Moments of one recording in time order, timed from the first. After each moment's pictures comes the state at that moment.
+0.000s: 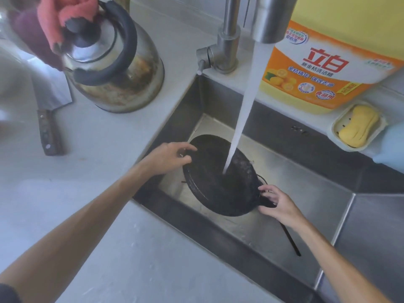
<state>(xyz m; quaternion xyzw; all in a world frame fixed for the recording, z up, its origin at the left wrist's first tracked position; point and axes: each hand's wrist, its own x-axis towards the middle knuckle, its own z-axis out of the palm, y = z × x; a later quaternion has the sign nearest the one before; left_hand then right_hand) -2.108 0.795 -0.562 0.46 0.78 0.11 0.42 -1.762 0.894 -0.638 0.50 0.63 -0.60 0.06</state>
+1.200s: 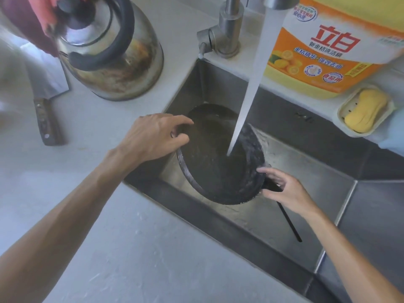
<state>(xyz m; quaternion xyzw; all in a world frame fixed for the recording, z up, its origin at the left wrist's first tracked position) -2.108 0.794 -0.491 0.57 0.80 0.08 0.18 -1.774 0.897 -0.590 0.42 0.70 -0.58 0.03</state>
